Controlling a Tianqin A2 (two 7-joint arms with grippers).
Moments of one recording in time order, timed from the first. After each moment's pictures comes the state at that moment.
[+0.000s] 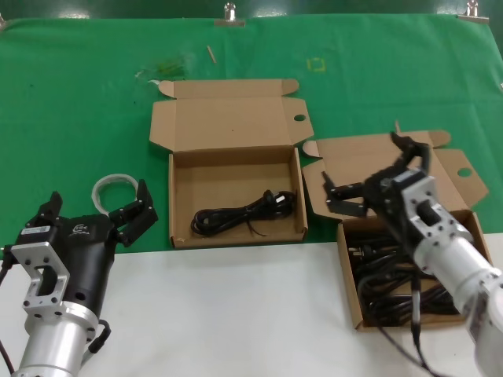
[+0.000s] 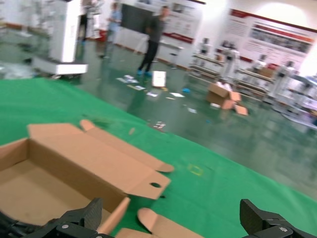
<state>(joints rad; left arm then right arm) 0.00 -0.12 1.60 -1.60 -1.80 0.00 0.00 0.33 0.25 -1.72 1.24 1.69 -0.24 -0.25</state>
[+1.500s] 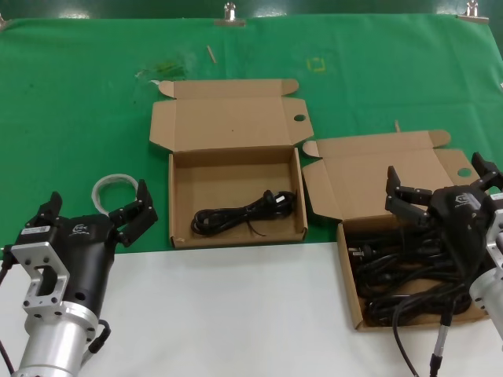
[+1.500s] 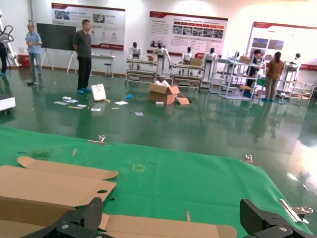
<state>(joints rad) 0.00 -0.12 1.60 -1.60 -1.80 0.00 0.00 0.04 0.29 -1.62 1.55 1.79 -0.03 -0.03</state>
